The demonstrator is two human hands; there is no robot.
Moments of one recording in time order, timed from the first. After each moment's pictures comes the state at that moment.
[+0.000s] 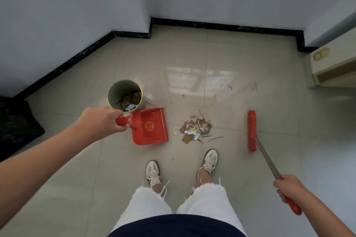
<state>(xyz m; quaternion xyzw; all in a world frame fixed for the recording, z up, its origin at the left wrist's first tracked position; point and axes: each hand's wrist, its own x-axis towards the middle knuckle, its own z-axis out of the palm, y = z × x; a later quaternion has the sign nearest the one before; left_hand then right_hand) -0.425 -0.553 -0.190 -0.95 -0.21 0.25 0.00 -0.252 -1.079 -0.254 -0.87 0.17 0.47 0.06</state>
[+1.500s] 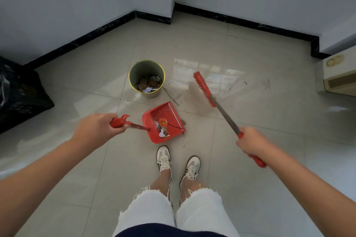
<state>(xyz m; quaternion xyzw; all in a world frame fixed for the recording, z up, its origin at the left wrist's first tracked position) -0.630 -0.507 -0.225 -0.90 -0.36 0.15 -0.18 -0.357 -0.831 -0.235 -0.89 -0.11 0.43 -0.02</state>
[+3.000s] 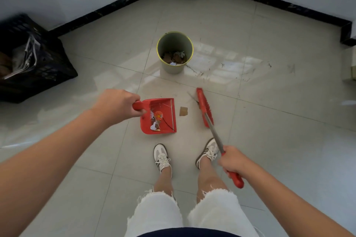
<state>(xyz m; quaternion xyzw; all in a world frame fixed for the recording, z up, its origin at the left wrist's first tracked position) -0.765 -0.476 -0.245 -0.95 -0.21 0.23 -0.07 -0.615 -0.810 -0.297 -0.80 -0.03 0.60 0.01</state>
